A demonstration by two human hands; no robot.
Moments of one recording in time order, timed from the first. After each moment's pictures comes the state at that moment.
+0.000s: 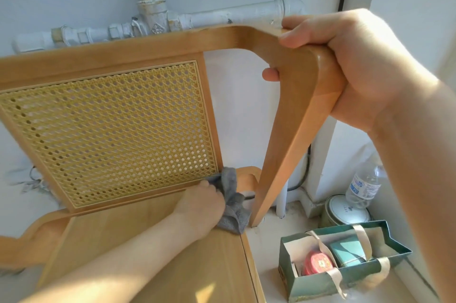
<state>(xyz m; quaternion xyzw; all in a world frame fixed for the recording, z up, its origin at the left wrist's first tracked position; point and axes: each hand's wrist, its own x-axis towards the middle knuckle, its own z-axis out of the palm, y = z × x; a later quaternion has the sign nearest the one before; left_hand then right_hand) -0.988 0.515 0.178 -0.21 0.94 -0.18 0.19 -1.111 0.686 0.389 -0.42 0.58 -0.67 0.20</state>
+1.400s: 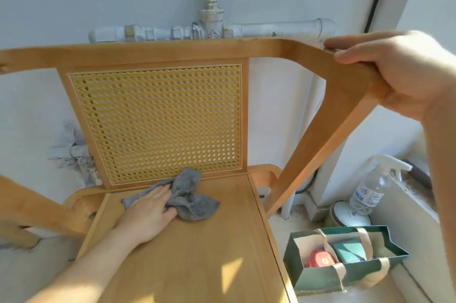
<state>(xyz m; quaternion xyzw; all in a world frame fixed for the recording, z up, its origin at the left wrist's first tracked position) -0.838 0.422 0.133 -0.38 0.92 0.11 0.03 -1.091 0.680 0.413 -0.31 0.71 -0.62 0.14</state>
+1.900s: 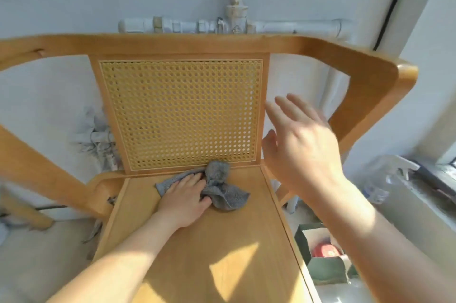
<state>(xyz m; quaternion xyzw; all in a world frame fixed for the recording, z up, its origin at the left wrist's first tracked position) -0.859 0.451 0.138 -0.34 0.93 0.10 0.02 -0.997 0.627 0.302 -0.51 0.77 -0.25 -0.28</state>
